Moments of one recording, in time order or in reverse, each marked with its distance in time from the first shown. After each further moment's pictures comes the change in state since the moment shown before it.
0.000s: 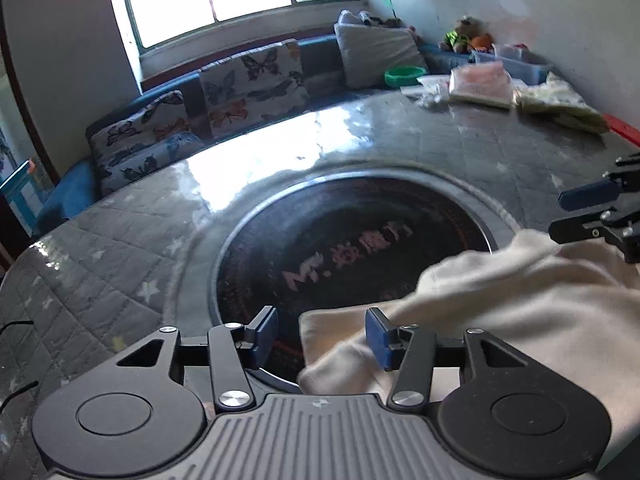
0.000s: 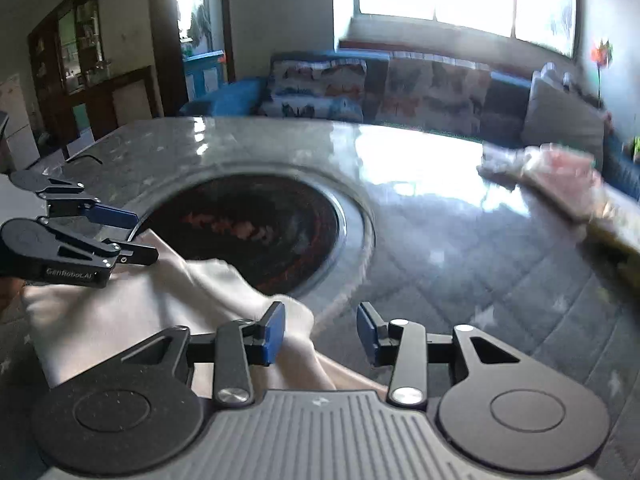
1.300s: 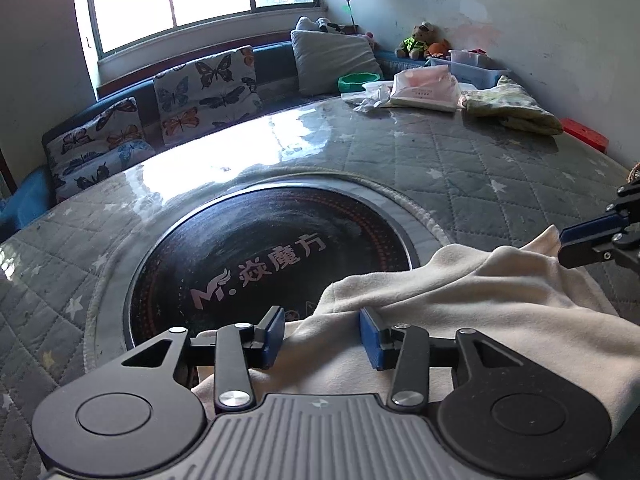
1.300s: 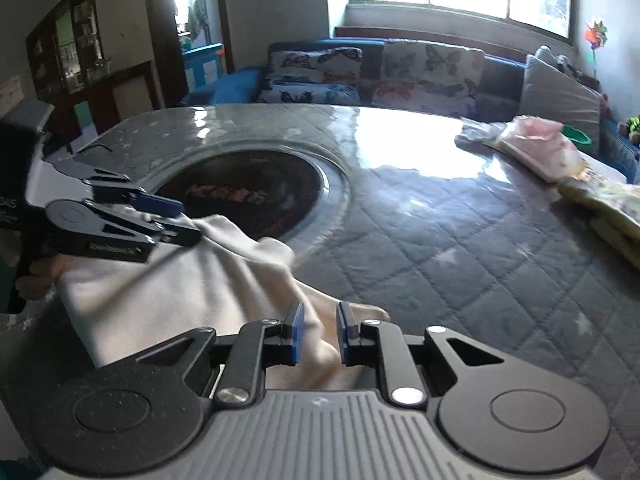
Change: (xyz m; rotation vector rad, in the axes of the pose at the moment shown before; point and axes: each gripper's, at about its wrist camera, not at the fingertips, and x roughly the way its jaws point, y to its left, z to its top) left arm 0.006 -0.041 0.004 0.030 -0.015 -0.134; right arm -0.043 -0.028 -0.036 0.052 0.073 0.005
